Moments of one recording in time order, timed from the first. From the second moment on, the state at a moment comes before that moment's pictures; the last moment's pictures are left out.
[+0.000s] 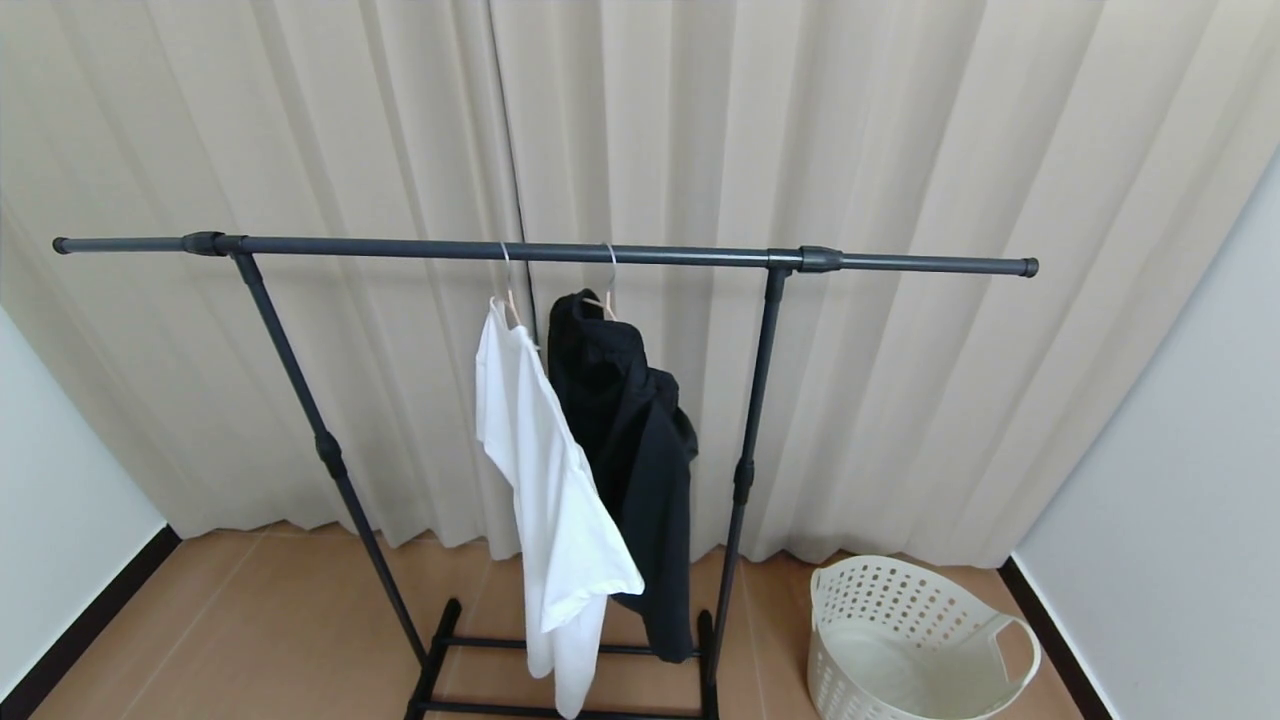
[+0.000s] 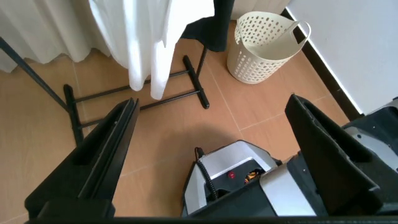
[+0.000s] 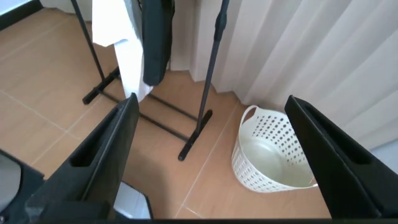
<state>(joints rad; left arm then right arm) -0.38 0.45 -0.04 0.03 -0.13 -0.08 0.27 0.34 -0.06 0.04 0.12 -0.11</state>
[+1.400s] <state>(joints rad) -0.01 0.00 -0.01 0.03 -0.05 0.01 0.00 0.00 -0.01 0.01 0.02 -0.02</state>
